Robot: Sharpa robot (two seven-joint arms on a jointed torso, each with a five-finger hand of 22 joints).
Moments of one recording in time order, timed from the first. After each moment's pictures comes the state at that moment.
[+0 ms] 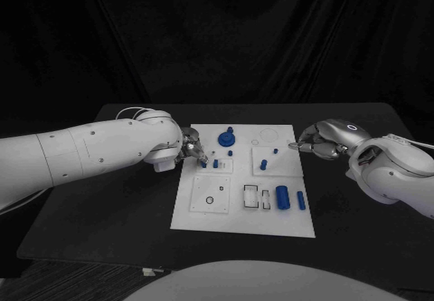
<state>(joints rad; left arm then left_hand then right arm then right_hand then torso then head) 1.32 -0.67 -0.21 1.38 -0.96 0.10 -0.55 1.10 -0.04 0.49 0.02 0.47 0.96 0.04 0.39 0.90 1.47 -0.03 1.55 1.31 1.47 -0.07 1.52 1.31 0.05 1.43 0.04 1.28 1.31 1.25 -1.02 -0.21 1.64 -1.56 -0.42 -0.21 1.14 0.19 -0.30 0.29 0.32 0.89 0.07 0.40 0.56 1.46 -0.01 1.57 1.31 1.47 -0.07 1.57 1.31 0.02 1.46 0.04 1.50 1.31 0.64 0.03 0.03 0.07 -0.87</state>
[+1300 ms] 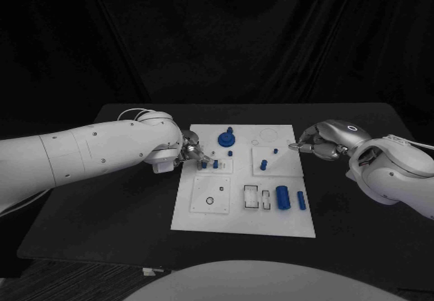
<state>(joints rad) 1.31 -0.66 -0.21 1.36 -0.96 0.16 -0.57 0.98 -0.02 0.27 0.23 0.09 0.92 0.08 0.30 0.80 1.47 0.00 1.51 1.31 1.47 -0.06 1.49 1.31 0.07 1.41 0.06 1.21 1.31 1.25 -1.02 -0.21 1.64 -1.56 -0.42 -0.21 1.14 0.19 -0.30 0.29 0.32 0.89 0.07 0.40 0.56 1.46 -0.01 1.57 1.31 1.47 -0.07 1.57 1.31 0.02 1.46 0.04 1.50 1.31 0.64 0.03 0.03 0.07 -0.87</state>
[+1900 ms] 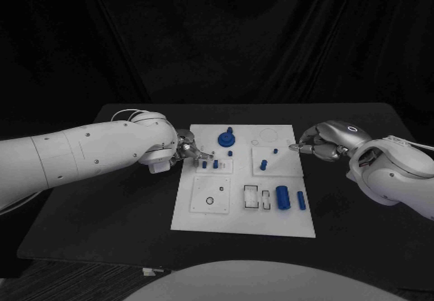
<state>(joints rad) 1.31 -0.70 -0.21 1.38 -0.96 0.10 -0.54 0.94 -0.01 0.12 0.29 0.11 0.86 0.09 0.36 0.78 1.47 0.00 1.51 1.31 1.47 -0.05 1.50 1.31 0.07 1.41 0.06 1.21 1.31 1.25 -1.03 -0.21 1.64 -1.56 -0.42 -0.21 1.14 0.19 -0.30 0.29 0.32 0.89 0.07 0.40 0.56 1.46 -0.01 1.57 1.31 1.47 -0.07 1.57 1.31 0.02 1.46 0.04 1.50 1.31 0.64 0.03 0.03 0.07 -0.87</state>
